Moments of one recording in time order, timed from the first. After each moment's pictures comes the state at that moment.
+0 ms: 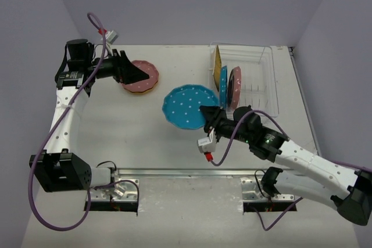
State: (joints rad) left arm 0.12 1.30 1.34 -0.56 1.14 -0.18; right arm 0.87 0.90 0.62 -0.03 -0.16 -1.56
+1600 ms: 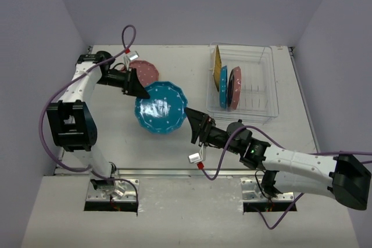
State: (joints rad) left arm 0.07 1.70 1.48 -1.29 1.20 0.55; right arm 1.04 1.02 0.42 0.52 -0.04 -1.94
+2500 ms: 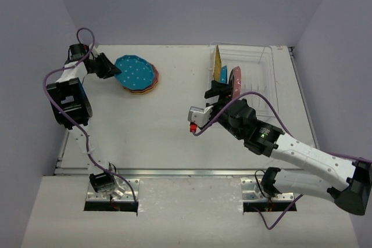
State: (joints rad) left arm 0.35 2.14 1.70 -0.46 0.69 -0.31; right arm 0.96 1.00 0.76 0.01 0.33 -1.18
